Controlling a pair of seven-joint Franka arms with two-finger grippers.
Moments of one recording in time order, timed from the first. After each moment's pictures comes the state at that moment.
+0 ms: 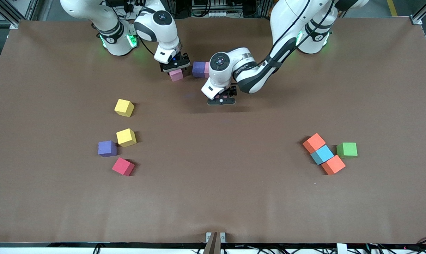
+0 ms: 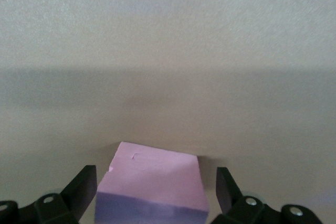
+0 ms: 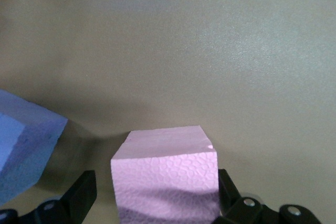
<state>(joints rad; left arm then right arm) -0.48 0.63 -0.51 -1.93 0.31 2.41 -1.18 1.03 0.06 -0.01 -2.77 -0.10 2.83 0.78</state>
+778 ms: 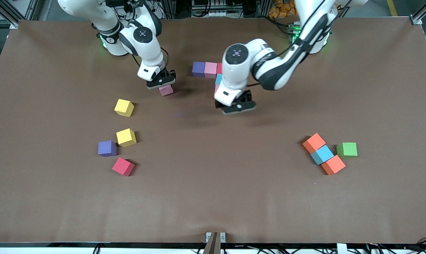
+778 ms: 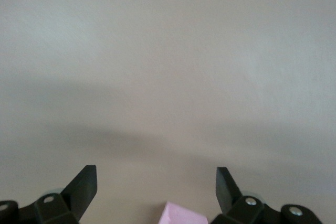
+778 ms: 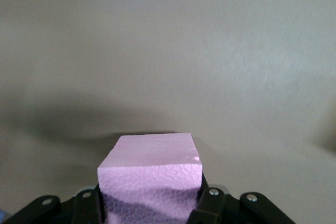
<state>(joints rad) -0.31 0.40 -0.50 -1.89 0.31 2.27 -1.20 0.75 0.04 -0.02 -2.71 -0.10 2.84 0.53</state>
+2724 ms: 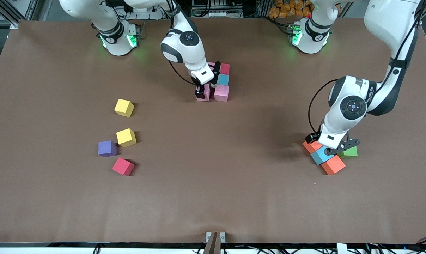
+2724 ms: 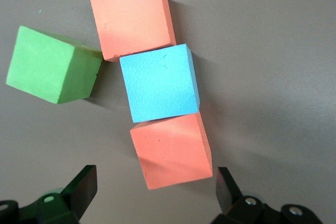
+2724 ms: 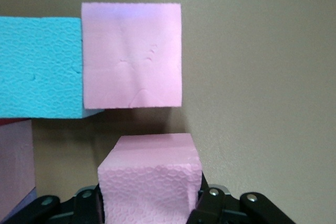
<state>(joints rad) 0.08 0.37 -0.26 -2.05 0.30 2.35 -0.71 0.97 0.39 0.00 -2.25 -0.11 2.77 -0.33</state>
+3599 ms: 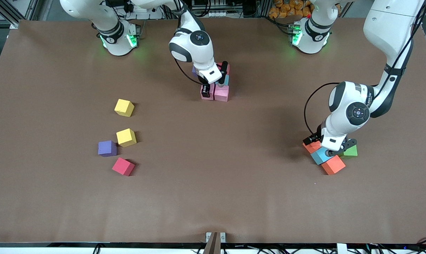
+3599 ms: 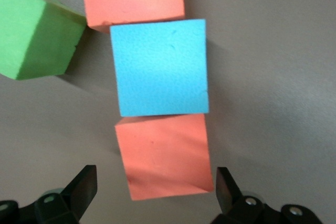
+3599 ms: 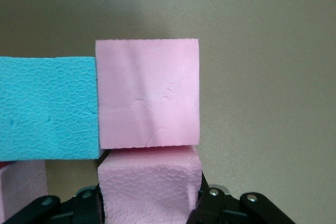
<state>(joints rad) 0.09 0.43 -0.24 -2.06 0.19 2.41 -0.72 1.01 0.44 0.00 -2.15 -0.11 2.68 -0.28</state>
